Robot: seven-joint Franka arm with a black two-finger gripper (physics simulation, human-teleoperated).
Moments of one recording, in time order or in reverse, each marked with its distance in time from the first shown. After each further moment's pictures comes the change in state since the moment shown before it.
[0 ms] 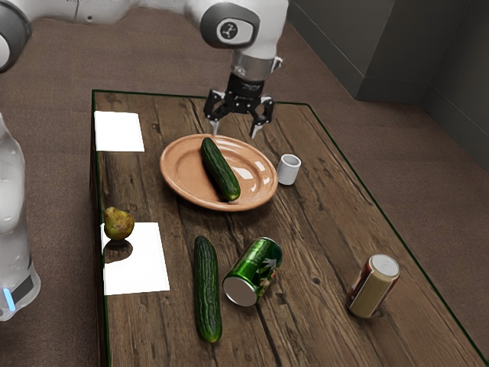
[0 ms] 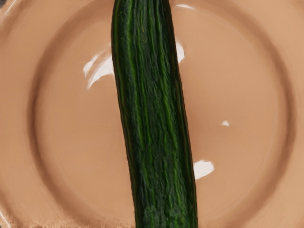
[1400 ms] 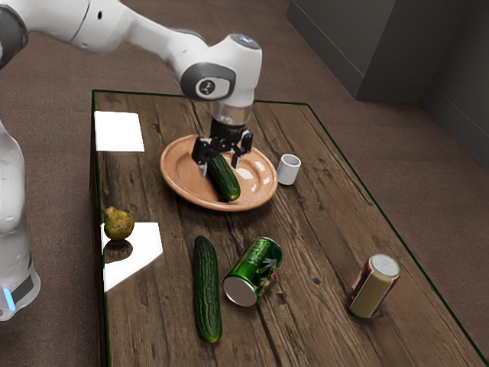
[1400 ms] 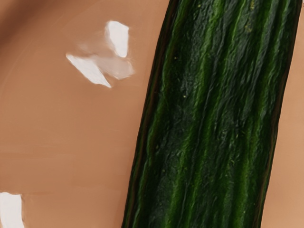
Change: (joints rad) arm 0.019 -0.009 0.005 -0.298 0.025 0.333 -0.299
